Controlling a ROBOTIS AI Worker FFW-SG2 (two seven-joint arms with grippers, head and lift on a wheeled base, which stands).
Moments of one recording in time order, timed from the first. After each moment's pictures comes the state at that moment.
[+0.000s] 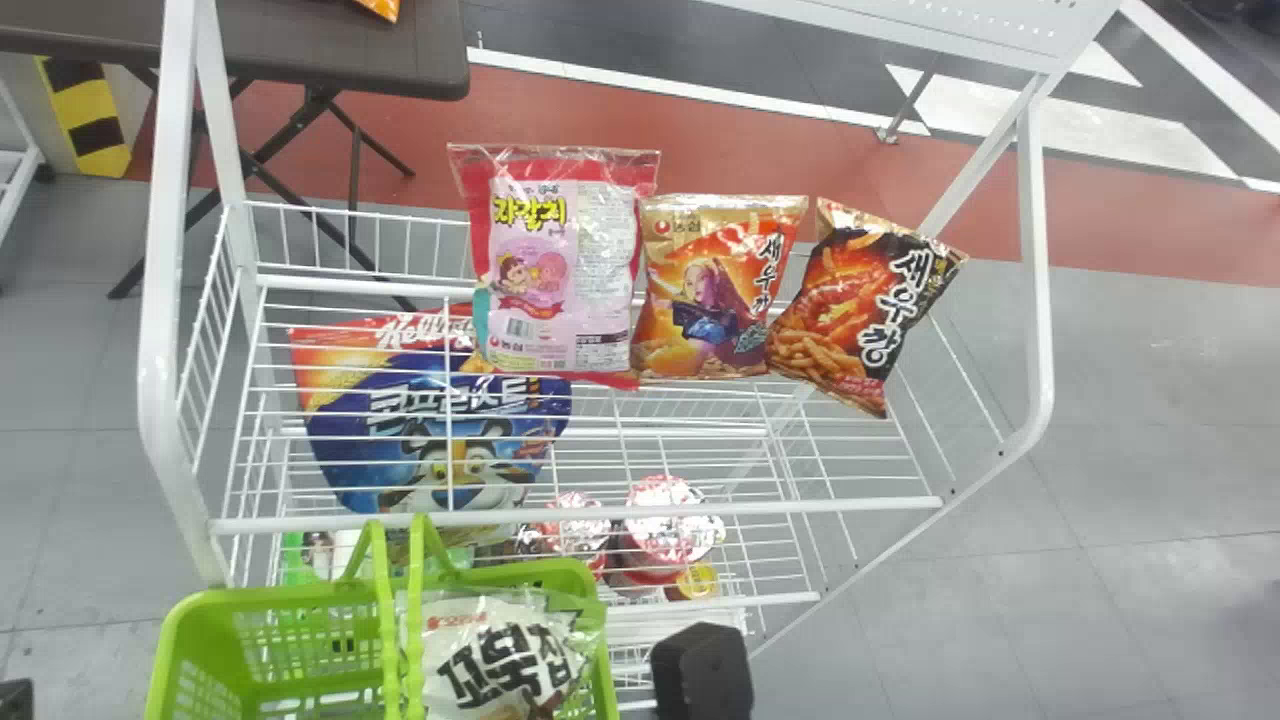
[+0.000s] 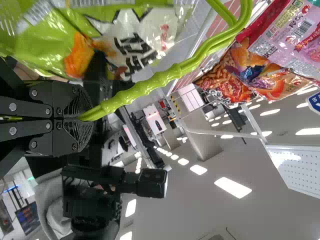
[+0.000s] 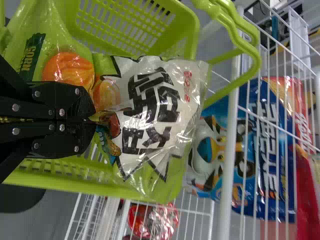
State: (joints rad) left arm 0.61 0.08 0.03 -1.98 0.33 0.83 -1.26; right arm 0.80 -0.21 0.19 -2.39 -0.14 0.93 0.13
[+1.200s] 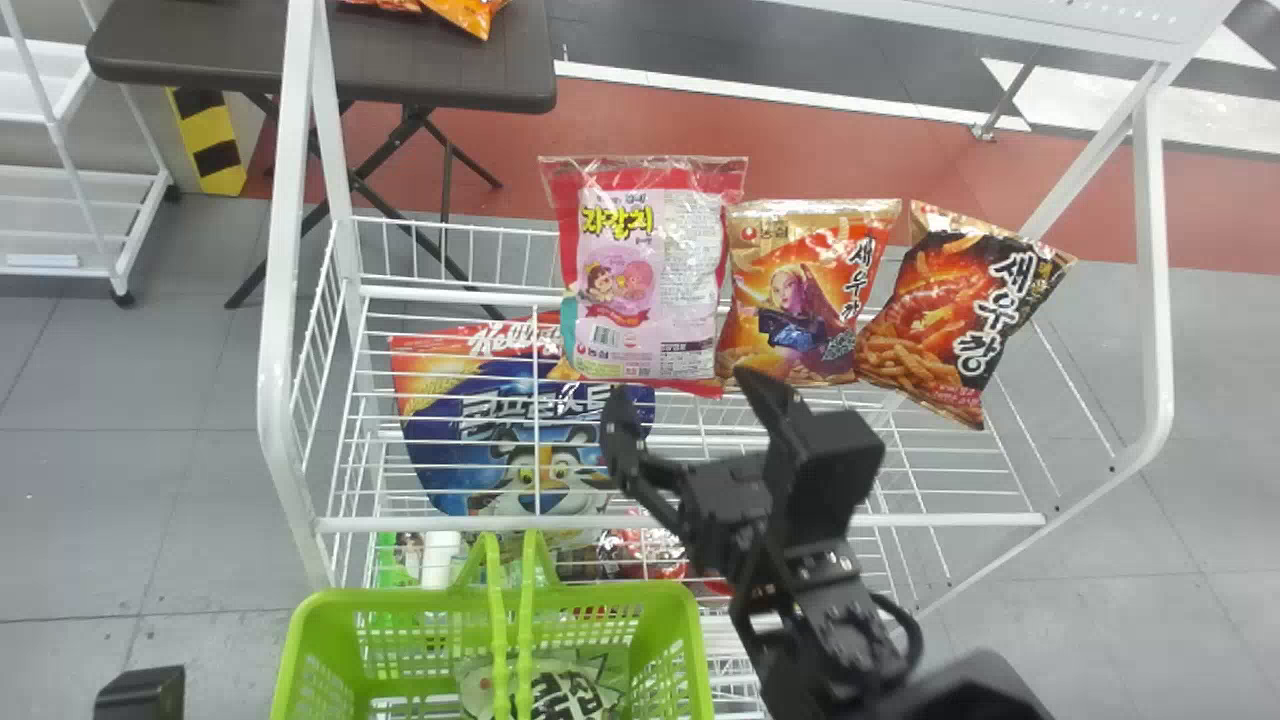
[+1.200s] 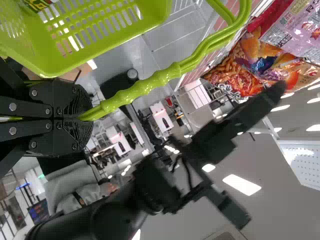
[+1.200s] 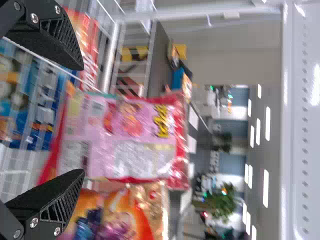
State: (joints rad) left arm 0.62 0.09 0.00 -2.01 0.30 0.83 -1.27; right arm 0.45 -0.15 0.22 -2.15 0.03 0.28 -0.14
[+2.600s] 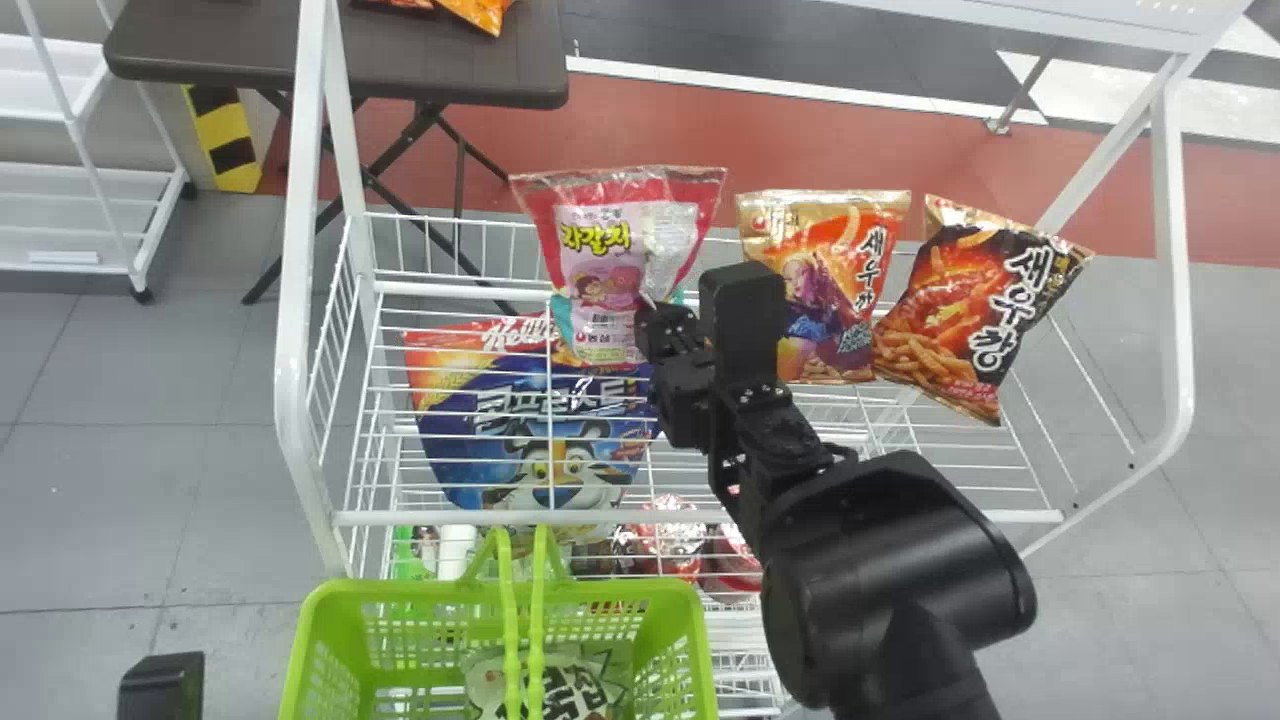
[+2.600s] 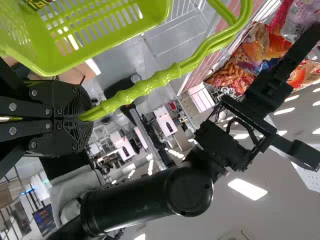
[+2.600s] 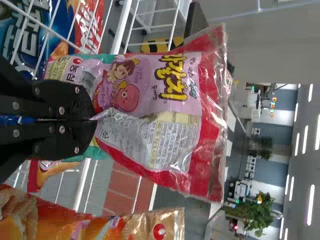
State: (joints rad) left arm 0.62 0.10 0.00 -2.01 0.30 0.83 -1.26; right arm 0.13 -0.09 0.21 -1.91 0.06 0.53 0.02
